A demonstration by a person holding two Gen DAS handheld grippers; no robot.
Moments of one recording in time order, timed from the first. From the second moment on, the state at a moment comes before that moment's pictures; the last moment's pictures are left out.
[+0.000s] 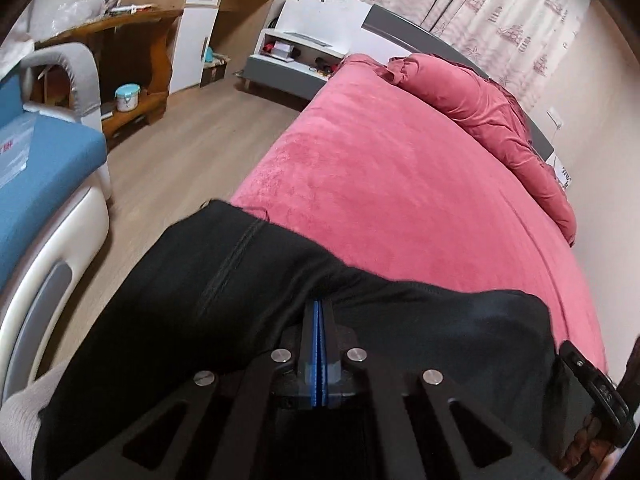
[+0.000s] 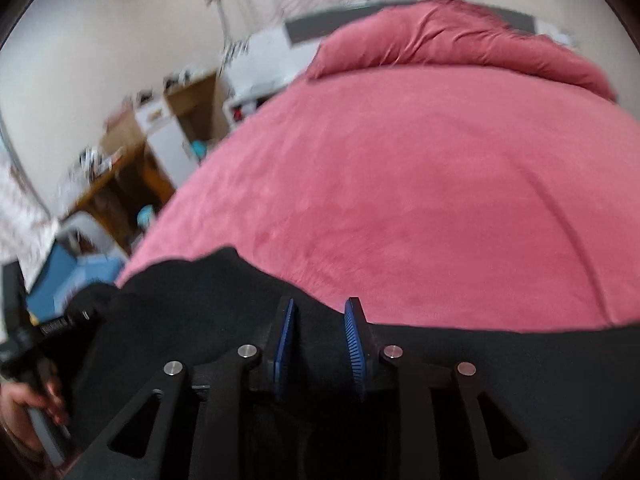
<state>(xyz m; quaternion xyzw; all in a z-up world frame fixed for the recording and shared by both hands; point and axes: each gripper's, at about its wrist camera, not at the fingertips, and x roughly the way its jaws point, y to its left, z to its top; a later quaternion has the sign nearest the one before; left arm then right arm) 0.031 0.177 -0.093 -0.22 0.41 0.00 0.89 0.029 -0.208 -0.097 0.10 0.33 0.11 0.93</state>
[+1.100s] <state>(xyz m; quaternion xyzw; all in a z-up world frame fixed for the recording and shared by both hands) -0.022 -0.004 -0.094 -0.09 0.47 -0.17 0.86 -0.178 -0.560 -0.141 0.42 0.27 -0.22 0.84</state>
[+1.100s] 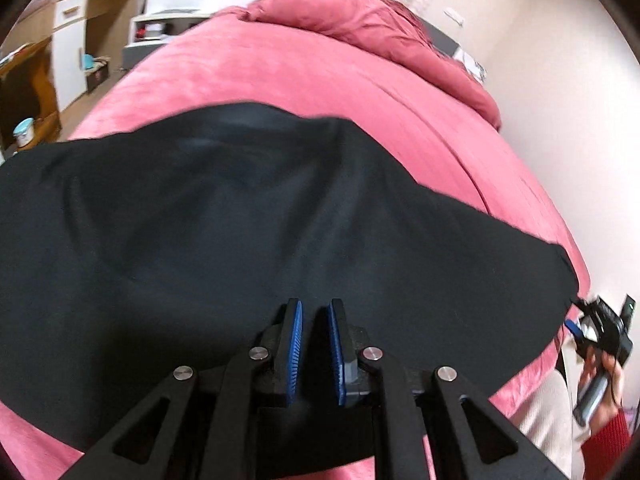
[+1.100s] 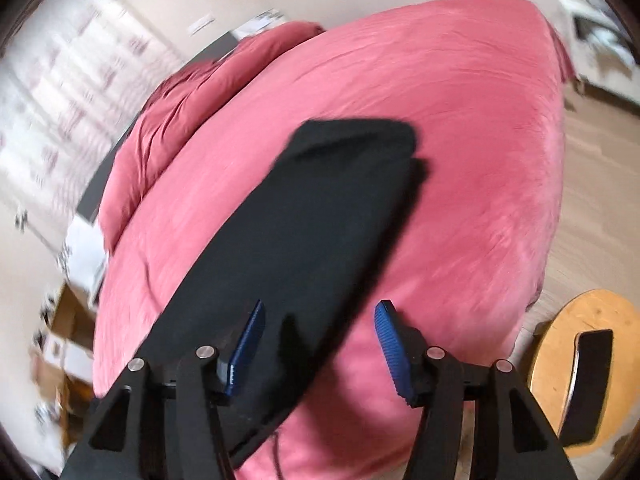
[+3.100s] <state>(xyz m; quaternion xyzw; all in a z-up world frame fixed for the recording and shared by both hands) -0.049 0.041 -0.068 -0.07 0.50 -0.07 0.86 -0.135 -0.433 0.025 0.31 0.20 -0.10 0.92</state>
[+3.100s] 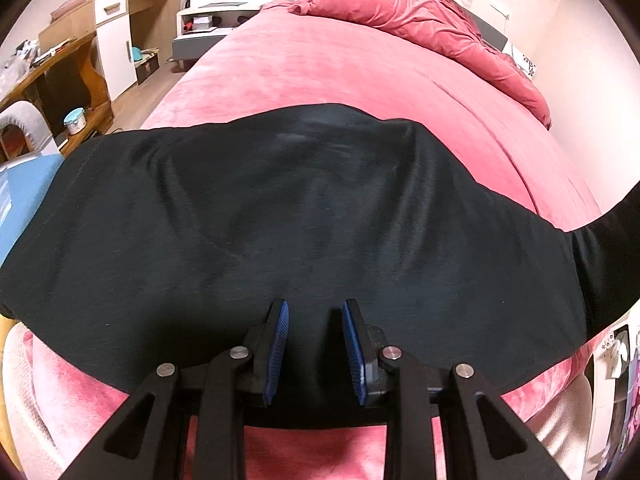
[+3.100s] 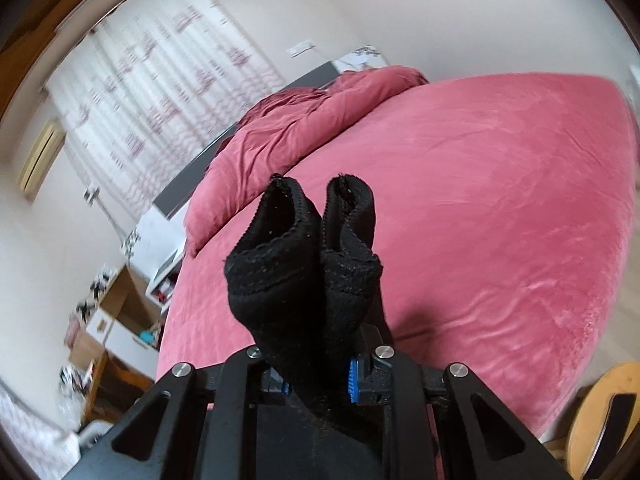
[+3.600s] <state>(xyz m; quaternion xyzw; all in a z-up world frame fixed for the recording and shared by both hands) -0.042 0.061 -0.091 -0.09 0.50 -0.09 0.86 -0.109 -0.297 0.012 0.23 0.25 -0.02 0.94</state>
